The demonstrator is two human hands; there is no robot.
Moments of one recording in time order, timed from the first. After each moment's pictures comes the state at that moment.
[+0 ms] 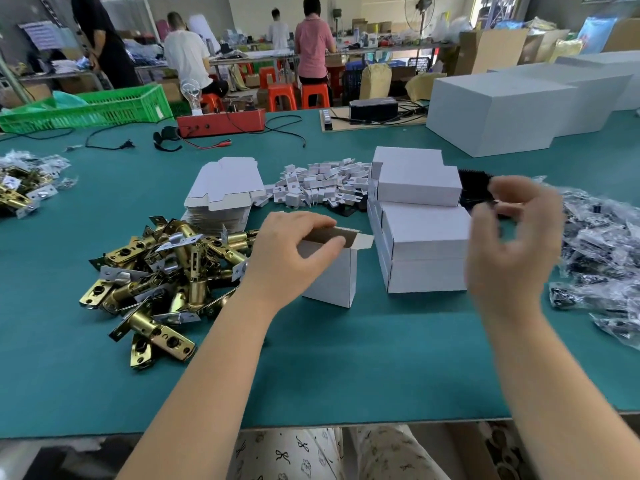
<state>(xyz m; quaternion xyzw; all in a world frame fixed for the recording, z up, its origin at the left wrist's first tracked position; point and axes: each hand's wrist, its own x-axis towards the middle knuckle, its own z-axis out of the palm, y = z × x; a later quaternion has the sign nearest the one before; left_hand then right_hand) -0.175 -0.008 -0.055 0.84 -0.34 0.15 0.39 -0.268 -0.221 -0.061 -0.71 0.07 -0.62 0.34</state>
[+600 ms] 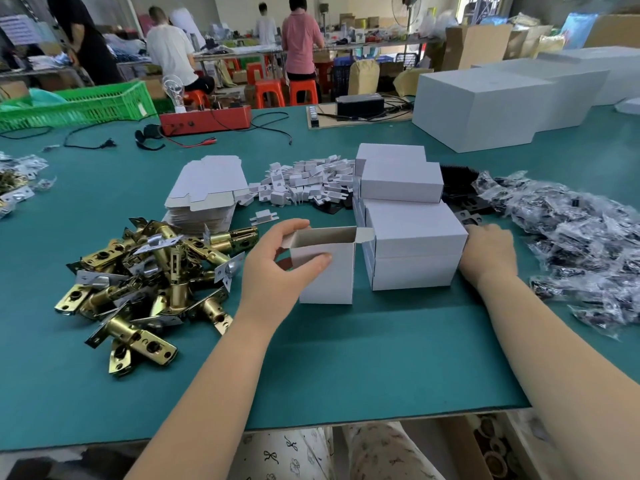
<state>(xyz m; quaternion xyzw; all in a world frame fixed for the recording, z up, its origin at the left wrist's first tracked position) -0.183 -0.017 -0.091 0.74 -0.26 0.11 0.61 -0.224 -0.326 -0.124 -0.91 0.35 -0.16 0.13</state>
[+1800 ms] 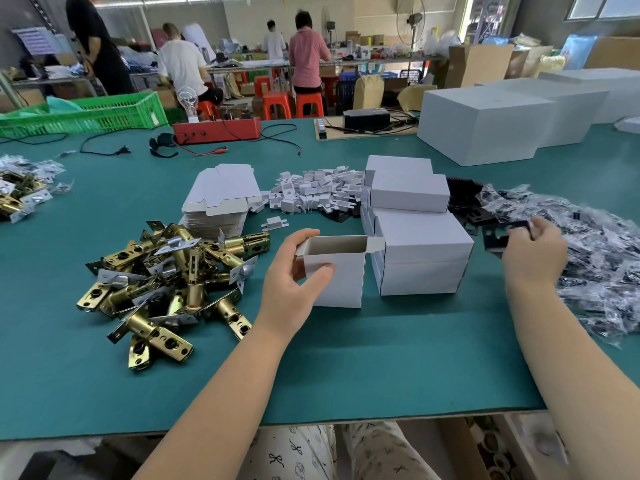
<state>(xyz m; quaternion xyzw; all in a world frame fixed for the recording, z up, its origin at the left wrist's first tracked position) -0.189 -0.017 -0.102 0.70 -0.25 0.03 0.67 -0.253 -0.319 -0.097 -0.67 0.41 -0.43 0.45</state>
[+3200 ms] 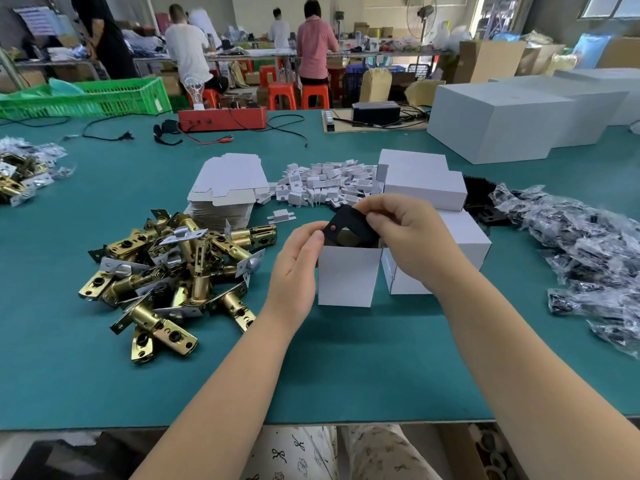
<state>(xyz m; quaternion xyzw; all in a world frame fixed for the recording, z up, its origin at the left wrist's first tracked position) -0.188 -0.022 -0.087 0.66 -0.21 -0.01 0.73 -0.231 -0.166 -0.030 -0.85 -0.01 -0.22 0.48</state>
